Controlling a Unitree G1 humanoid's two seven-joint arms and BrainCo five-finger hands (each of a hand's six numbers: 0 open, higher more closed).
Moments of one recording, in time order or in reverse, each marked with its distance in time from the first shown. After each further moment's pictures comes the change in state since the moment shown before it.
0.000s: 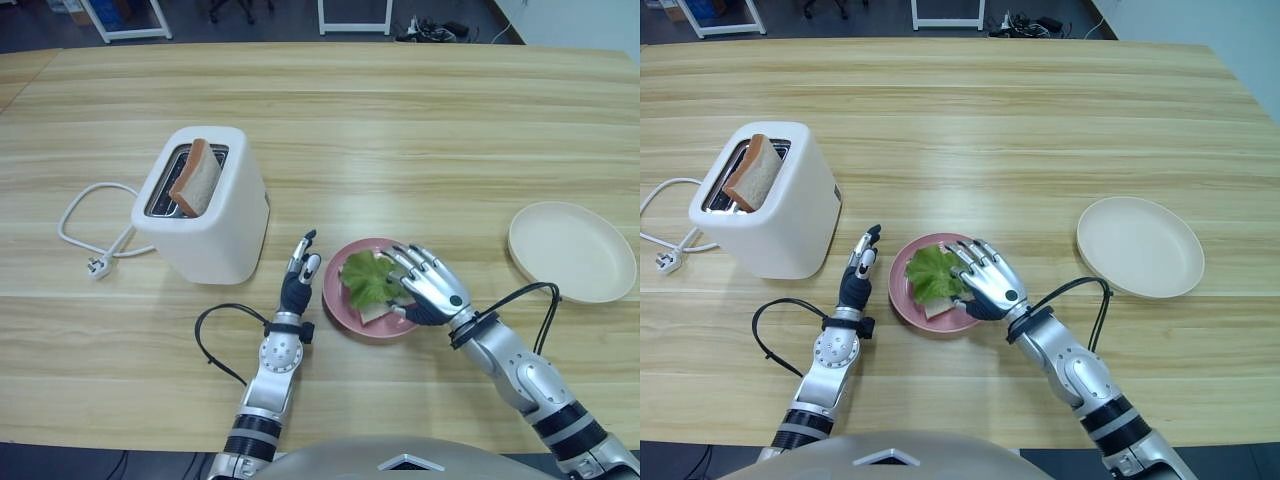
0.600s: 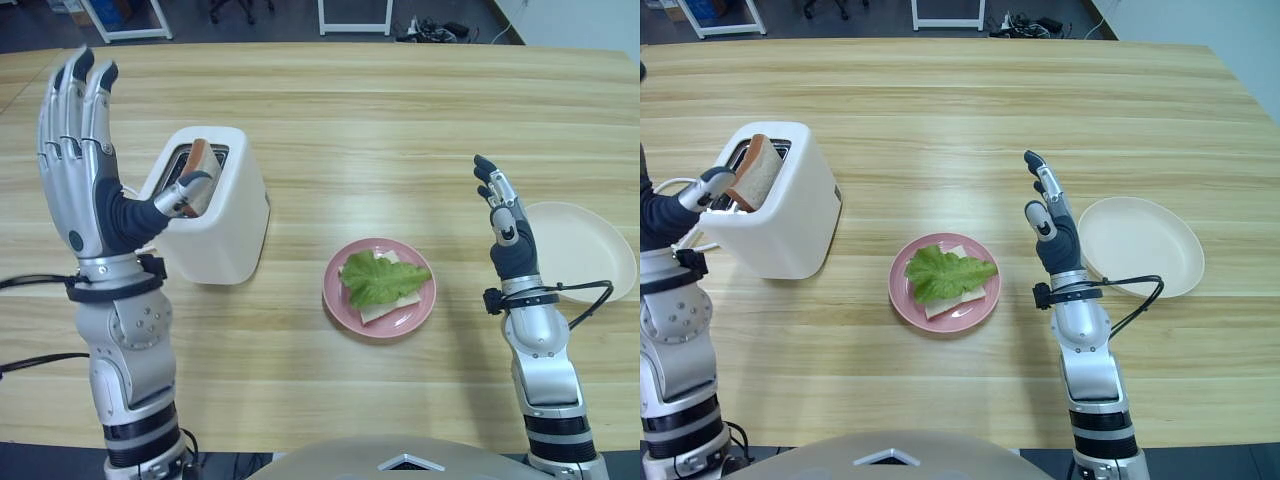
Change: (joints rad) left arm -0.092 0.345 0.507 -0.560 0.589 0.289 -0.031; right arm 0.047 0.319 -0.409 -0.222 0.942 0.093 0.113
